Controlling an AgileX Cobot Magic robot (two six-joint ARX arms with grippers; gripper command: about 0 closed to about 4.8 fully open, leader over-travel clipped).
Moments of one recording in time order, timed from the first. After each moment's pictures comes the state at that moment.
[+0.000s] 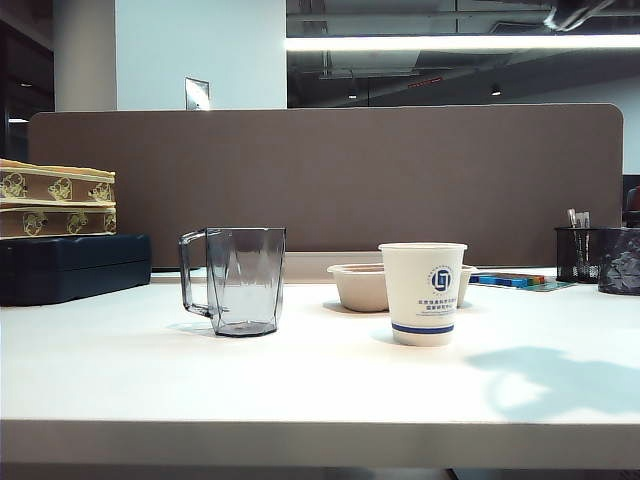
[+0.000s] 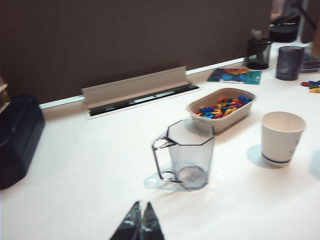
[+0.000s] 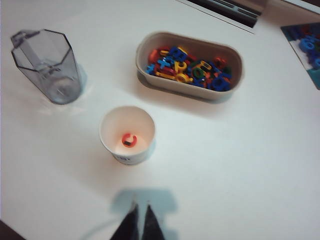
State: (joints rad) left arm -0.22 0.00 0.36 -0.40 0.21 0.14; right arm 0.40 0.96 1.08 -0.72 -0.06 -0.11
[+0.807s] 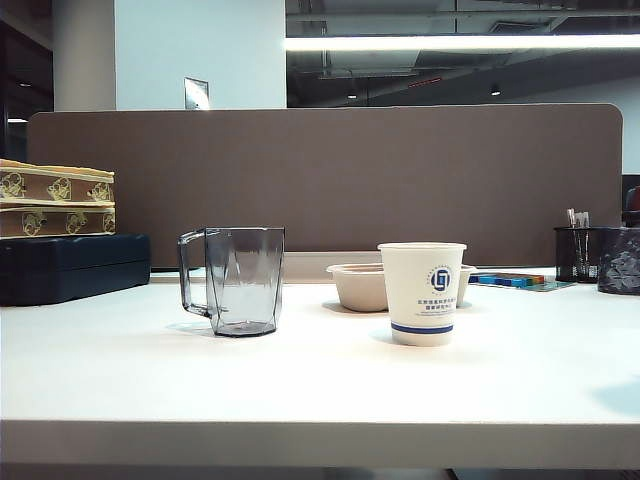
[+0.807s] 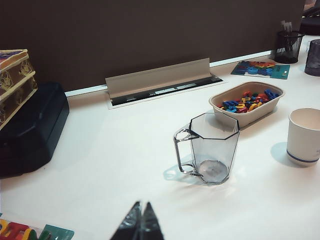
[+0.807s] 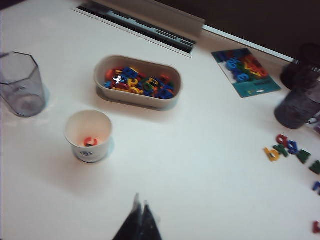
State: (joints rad) left arm -0.22 0.01 0.37 -0.43 0.13 0.14; right arm 0.40 0.68 1.08 -0.85 0.10 -0.13
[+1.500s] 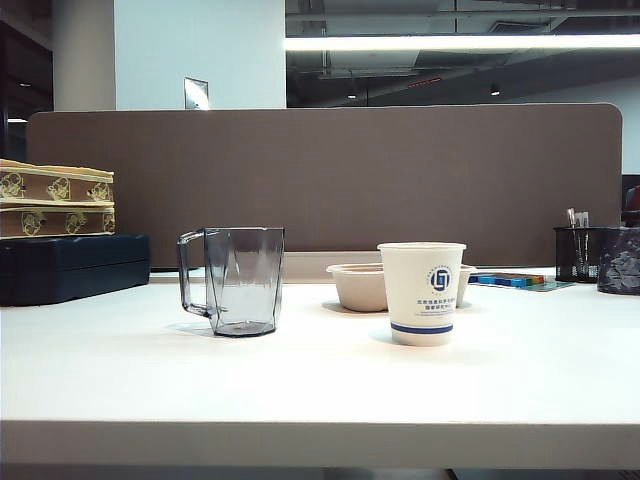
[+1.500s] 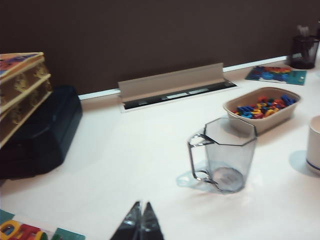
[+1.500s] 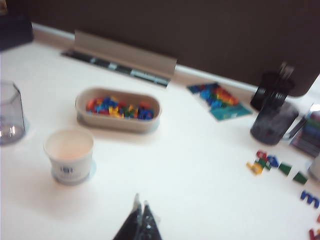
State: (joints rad) left arm -0.22 0.01 0.32 -0.35 0.07 0.14; right arm 0.40 0.28 0.70 -0.63 0.16 -0.13
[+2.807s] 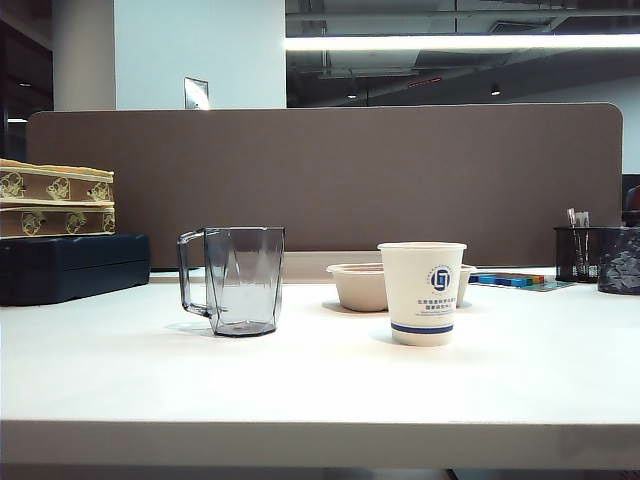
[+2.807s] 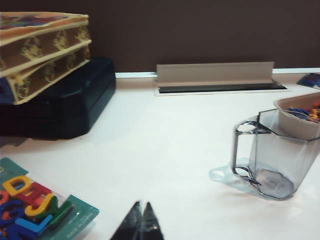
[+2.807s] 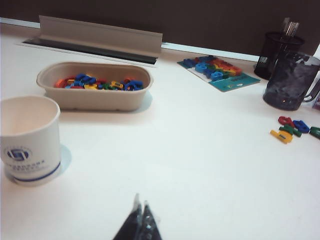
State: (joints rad) left arm -0.22 0.01 0.05 -0.05 -0.09 0.03; right arm 0.40 0.32 0.08 0.10 0.25 -0.05
